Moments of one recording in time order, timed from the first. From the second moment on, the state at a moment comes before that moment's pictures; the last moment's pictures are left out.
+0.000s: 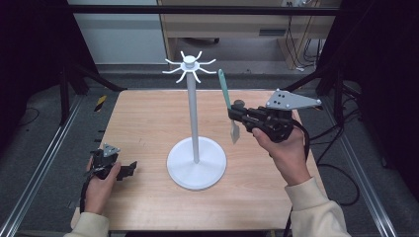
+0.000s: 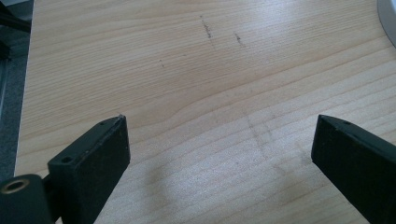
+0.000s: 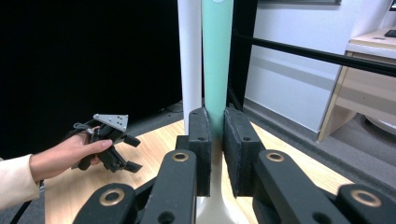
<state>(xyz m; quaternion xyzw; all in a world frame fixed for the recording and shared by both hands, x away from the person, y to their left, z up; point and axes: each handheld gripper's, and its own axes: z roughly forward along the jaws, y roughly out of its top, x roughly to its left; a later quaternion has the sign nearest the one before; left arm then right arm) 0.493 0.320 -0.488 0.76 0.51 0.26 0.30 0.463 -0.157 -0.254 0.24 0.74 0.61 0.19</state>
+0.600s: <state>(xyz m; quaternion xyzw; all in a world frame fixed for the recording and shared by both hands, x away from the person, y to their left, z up) 0.493 0.321 -0.488 0.76 0.51 0.26 0.30 0.467 -0.152 -0.251 0.23 0.74 0.60 0.18</state>
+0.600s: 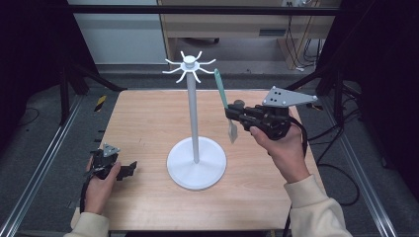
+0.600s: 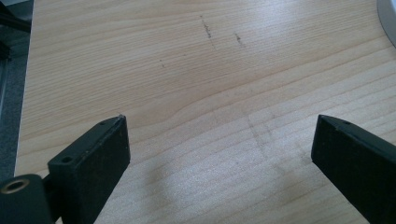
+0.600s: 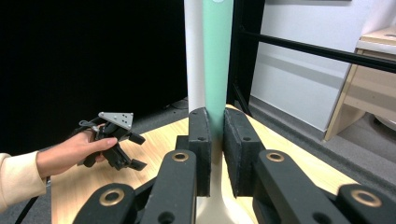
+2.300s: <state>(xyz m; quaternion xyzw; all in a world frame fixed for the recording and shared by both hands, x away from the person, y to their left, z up) 0.493 0.321 -0.488 0.76 0.51 0.25 0.30 0.471 -0.141 -0.253 0.23 0.75 0.59 0.18</state>
